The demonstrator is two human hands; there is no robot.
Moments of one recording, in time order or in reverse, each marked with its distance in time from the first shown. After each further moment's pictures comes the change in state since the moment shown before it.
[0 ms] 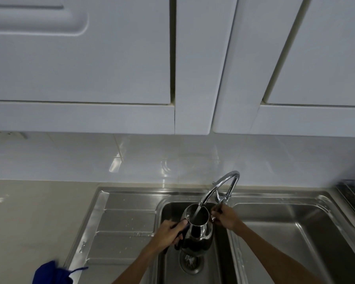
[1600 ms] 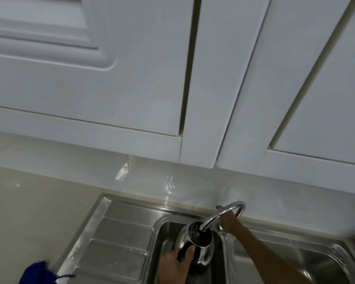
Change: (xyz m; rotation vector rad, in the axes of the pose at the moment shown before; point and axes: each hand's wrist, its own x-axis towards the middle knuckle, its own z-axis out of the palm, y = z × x) left_hand -0.006 0.014 0.066 0.213 0.609 -0.143; right_hand 0.073 -0.056 -0.038 -0.784 -0.134 -0.404
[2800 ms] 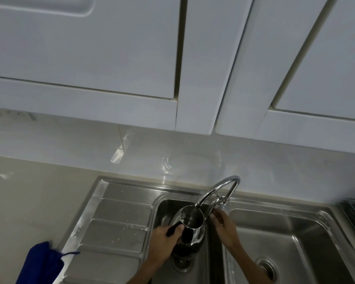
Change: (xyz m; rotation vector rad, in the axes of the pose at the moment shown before) left_hand 0.014 -0.047 -0.010 -0.234 -0.120 0.138; right_hand -0.112 -0.021 0.075 0.704 0.372 0.135
